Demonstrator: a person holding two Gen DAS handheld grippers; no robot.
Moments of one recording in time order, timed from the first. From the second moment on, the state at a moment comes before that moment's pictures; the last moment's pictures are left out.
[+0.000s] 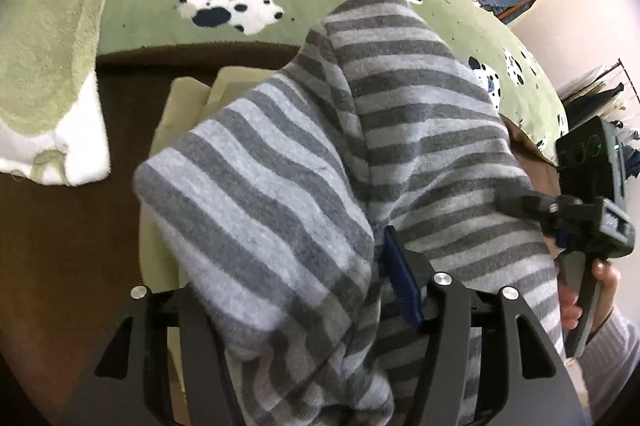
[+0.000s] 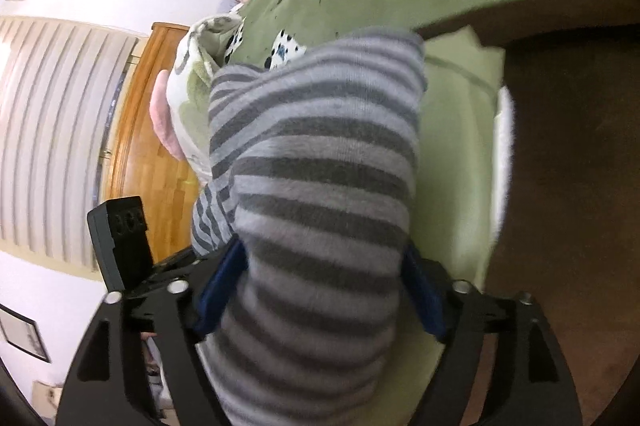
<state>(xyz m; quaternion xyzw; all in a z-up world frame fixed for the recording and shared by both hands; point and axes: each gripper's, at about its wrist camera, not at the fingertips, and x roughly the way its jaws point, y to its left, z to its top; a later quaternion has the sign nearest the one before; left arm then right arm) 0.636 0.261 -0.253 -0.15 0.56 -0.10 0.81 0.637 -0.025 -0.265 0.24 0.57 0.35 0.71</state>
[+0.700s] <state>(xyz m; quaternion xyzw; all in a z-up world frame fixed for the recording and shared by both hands) 0.579 0.259 -0.185 -0.12 0.51 -0.08 0.85 0.534 0.033 -0.187 0.05 0.52 0.35 0.78</state>
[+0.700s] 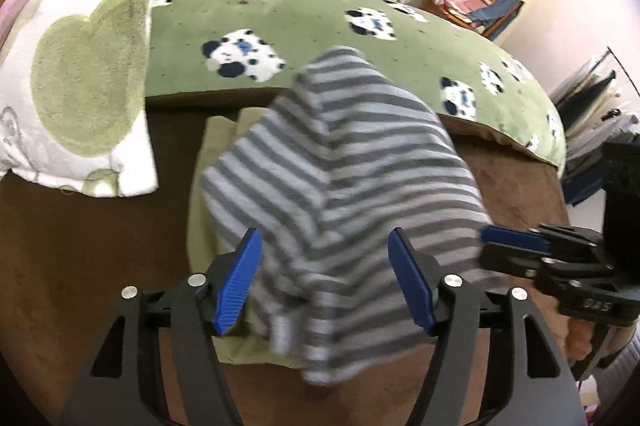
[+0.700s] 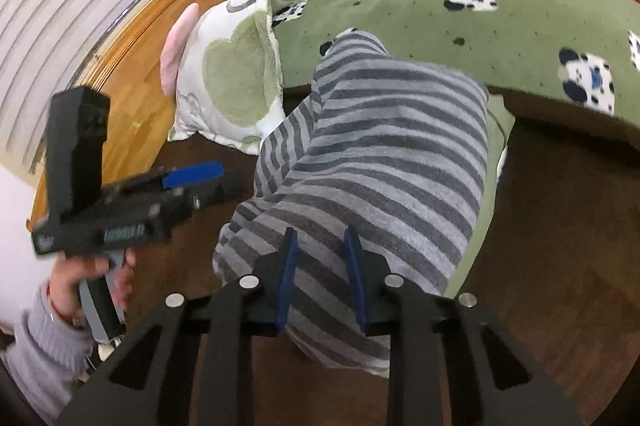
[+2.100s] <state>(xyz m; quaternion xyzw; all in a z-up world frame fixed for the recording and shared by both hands) 0.508 0.255 -0.155 -0.12 0.52 0.04 0.85 0.460 0.040 -0.125 0.01 0.49 0.27 0.83</state>
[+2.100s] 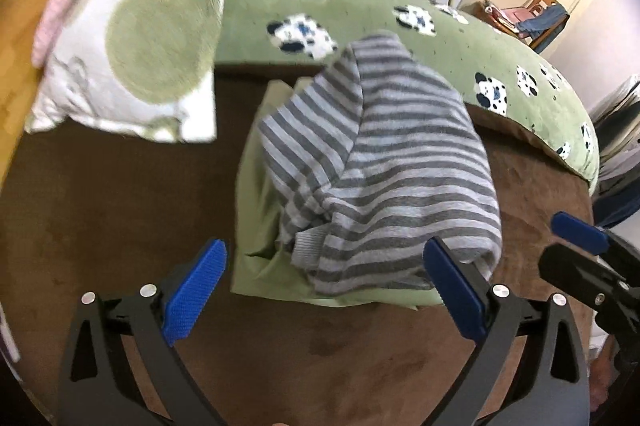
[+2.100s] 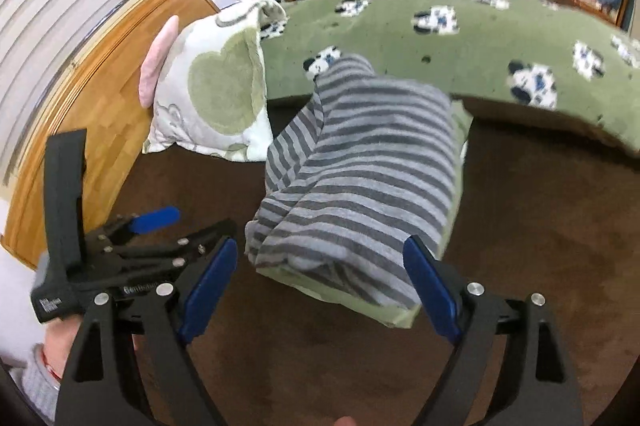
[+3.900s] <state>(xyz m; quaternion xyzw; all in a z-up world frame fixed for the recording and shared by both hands) 0.192 0.237 -0.025 -0.02 0.46 0.02 0.89 0.108 0.012 -0.030 -0.03 0.43 0.19 0.88</state>
